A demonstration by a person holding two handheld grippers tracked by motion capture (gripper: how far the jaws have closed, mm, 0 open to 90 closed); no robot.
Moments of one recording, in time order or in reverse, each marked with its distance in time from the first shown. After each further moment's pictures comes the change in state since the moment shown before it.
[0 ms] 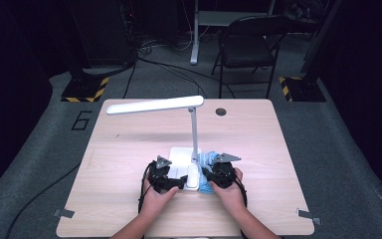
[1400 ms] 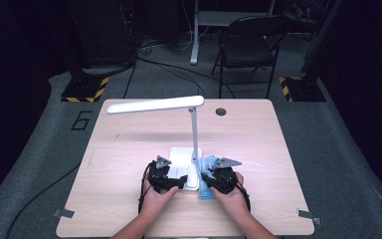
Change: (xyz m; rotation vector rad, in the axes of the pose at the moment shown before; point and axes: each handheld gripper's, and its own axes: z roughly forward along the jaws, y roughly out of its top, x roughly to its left) left arm 0.002 0.000 0.000 -0.001 0.001 0.011; right arm 0.005 -0.008 -0.010 0.014 0.033 -0.070
